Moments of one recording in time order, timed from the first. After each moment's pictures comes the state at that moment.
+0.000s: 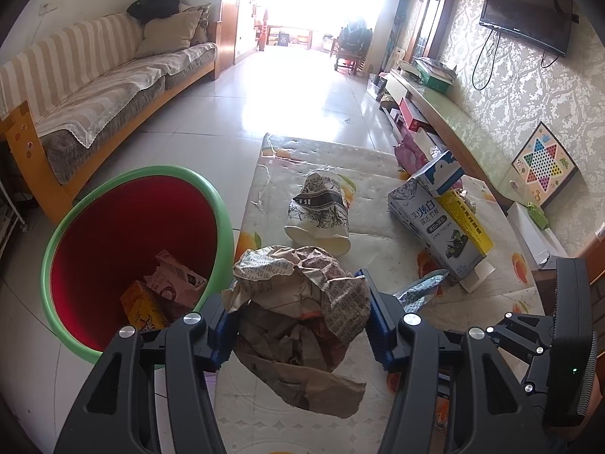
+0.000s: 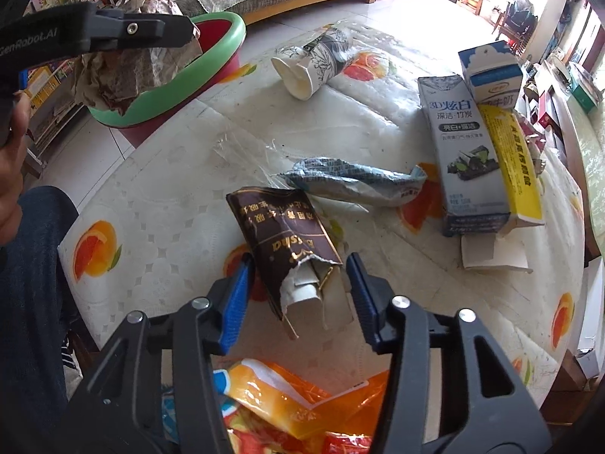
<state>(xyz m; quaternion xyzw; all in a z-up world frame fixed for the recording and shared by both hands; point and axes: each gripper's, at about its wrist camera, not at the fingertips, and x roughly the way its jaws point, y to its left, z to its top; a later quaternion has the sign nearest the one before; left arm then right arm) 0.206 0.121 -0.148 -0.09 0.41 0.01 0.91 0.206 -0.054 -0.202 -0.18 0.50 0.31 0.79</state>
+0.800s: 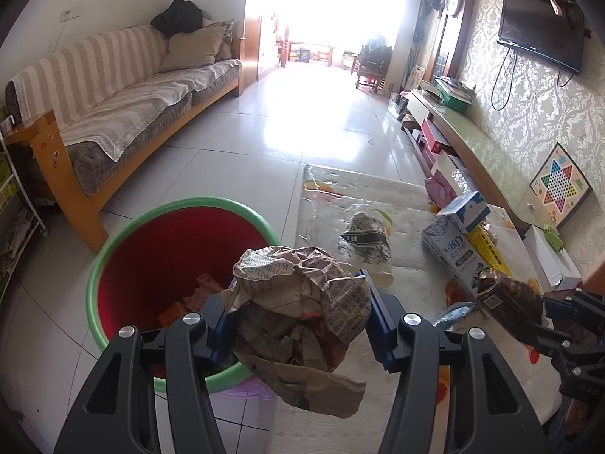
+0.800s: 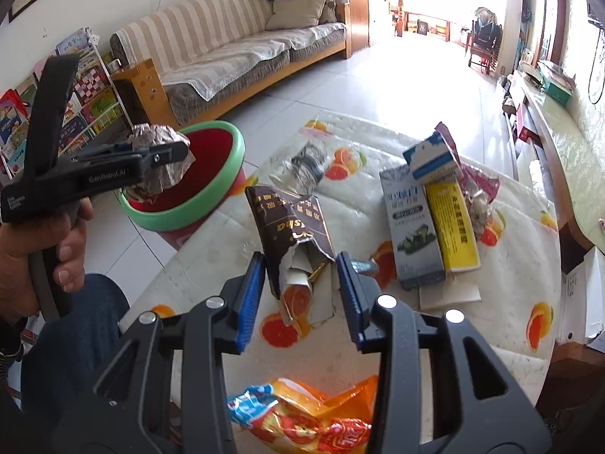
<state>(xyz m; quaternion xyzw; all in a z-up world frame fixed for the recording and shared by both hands) 0.203 0.175 -0.117 -0.08 0.38 0.06 0.92 0.219 -0.067 -0.103 -0.08 0.42 0.31 0.85</state>
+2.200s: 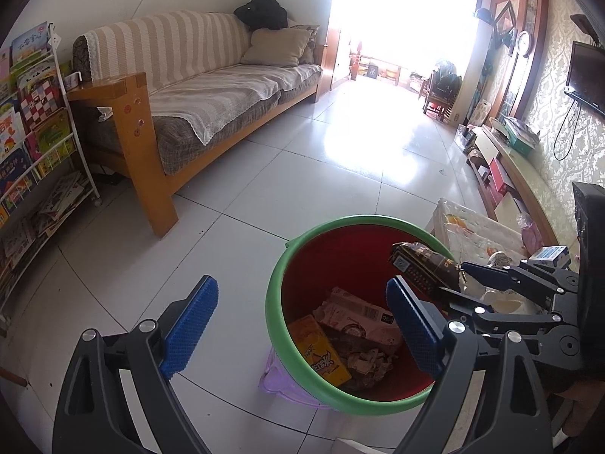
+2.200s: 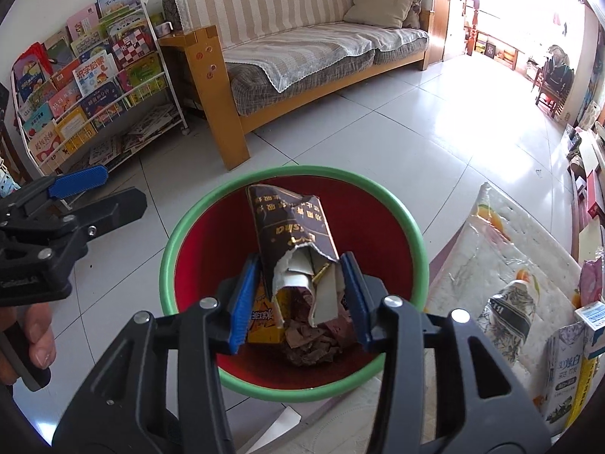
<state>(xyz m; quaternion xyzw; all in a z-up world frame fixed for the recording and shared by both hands) 0.160 0.358 -0.128 -0.13 0.37 0.16 0.91 0.256 0.210 -0.134 -0.15 0.41 0.39 0.81</state>
